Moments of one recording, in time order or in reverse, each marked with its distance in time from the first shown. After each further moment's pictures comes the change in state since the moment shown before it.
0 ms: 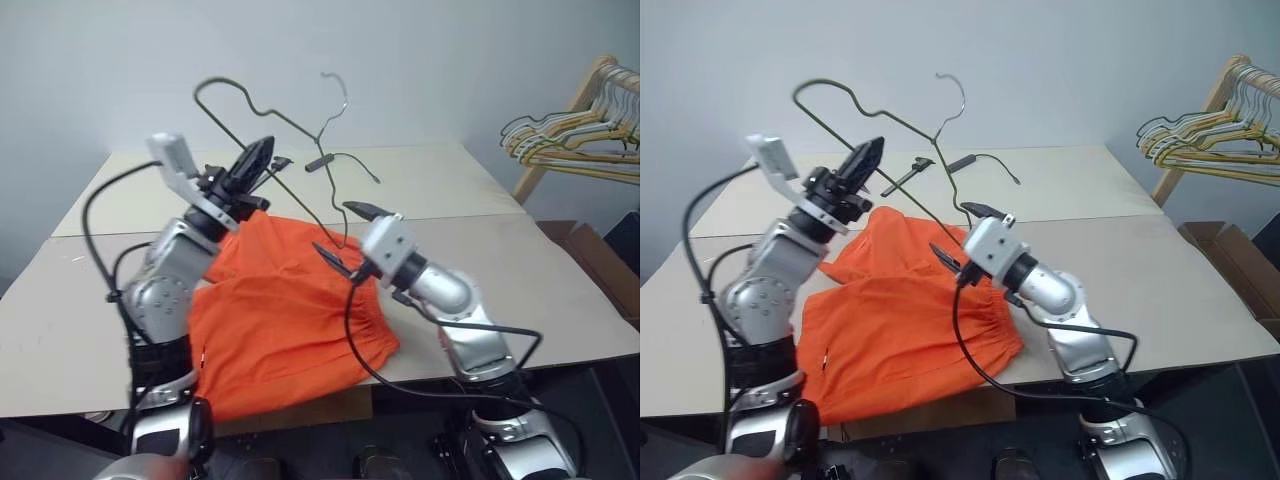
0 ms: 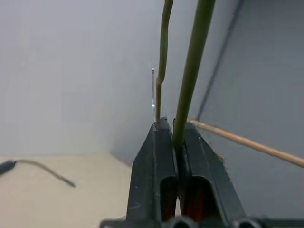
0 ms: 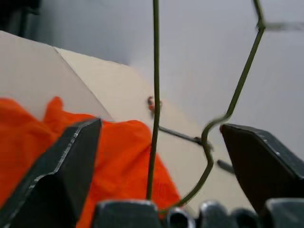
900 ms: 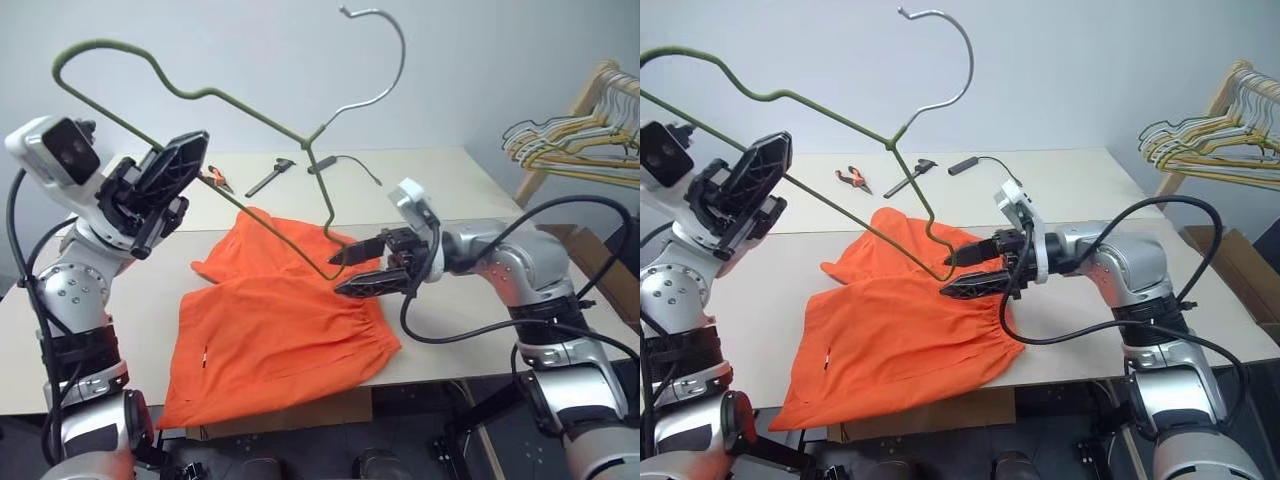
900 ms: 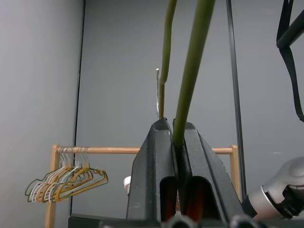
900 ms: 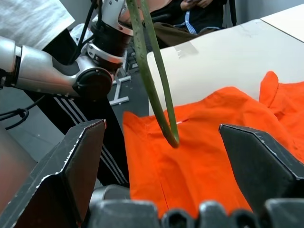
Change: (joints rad) left arm -0.026 0.225 0.081 0.174 -0.290 0.052 -0.624; right arm -0.356 -0.164 0.037 0.291 0.520 0.651 0.608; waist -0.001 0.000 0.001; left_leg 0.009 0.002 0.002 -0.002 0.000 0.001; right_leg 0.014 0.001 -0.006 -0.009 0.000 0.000
